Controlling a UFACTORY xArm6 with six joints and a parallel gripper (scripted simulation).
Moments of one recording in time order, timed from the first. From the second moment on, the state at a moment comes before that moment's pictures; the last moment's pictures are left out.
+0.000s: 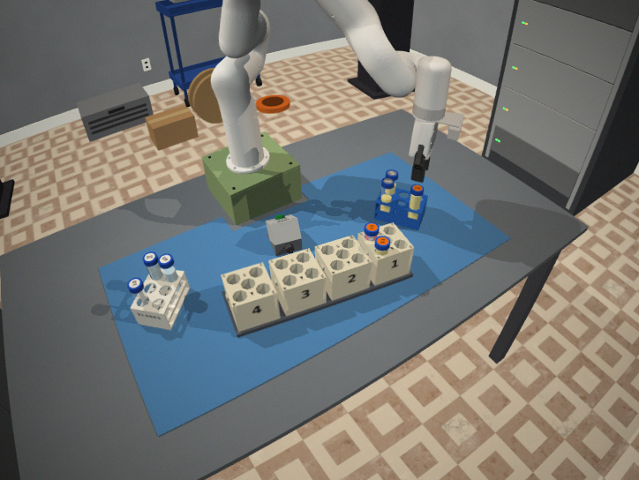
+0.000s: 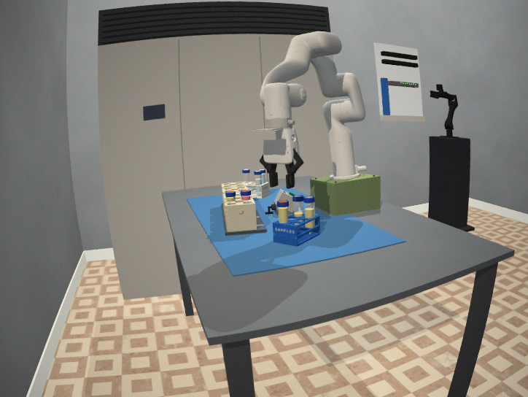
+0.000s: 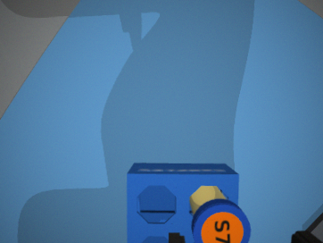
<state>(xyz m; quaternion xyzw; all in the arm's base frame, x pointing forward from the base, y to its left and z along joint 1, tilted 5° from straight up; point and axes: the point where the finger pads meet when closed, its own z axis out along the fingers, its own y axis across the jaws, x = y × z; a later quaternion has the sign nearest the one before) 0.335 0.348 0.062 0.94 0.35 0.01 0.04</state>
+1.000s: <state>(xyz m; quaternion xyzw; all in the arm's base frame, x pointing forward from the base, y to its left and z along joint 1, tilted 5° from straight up) 0.338 0.346 0.018 0.94 0.35 0.02 0.04</state>
